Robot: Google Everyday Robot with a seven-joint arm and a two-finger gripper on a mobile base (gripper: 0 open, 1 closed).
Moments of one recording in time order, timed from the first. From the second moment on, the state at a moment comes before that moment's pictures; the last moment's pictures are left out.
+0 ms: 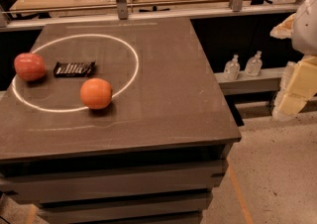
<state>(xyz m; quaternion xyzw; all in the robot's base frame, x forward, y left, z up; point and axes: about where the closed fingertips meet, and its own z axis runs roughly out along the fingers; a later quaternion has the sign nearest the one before) 0.438 -0.216 0.977 -0.60 0.78 -0.04 0.16</state>
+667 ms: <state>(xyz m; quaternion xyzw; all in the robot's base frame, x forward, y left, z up) 0.451 -0.205 0.982 -0.61 0.77 -0.03 0.18</state>
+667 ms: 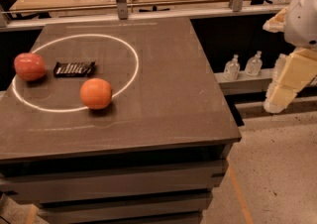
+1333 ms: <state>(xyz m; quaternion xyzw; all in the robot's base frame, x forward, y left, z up) 0.520 -0.141 1.001 -0.62 0.75 0.02 0.24</state>
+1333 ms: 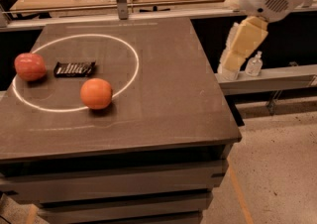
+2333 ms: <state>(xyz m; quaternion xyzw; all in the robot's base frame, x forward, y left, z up) 0.569 0.082 1.005 -0.66 0.69 0.10 0.29</state>
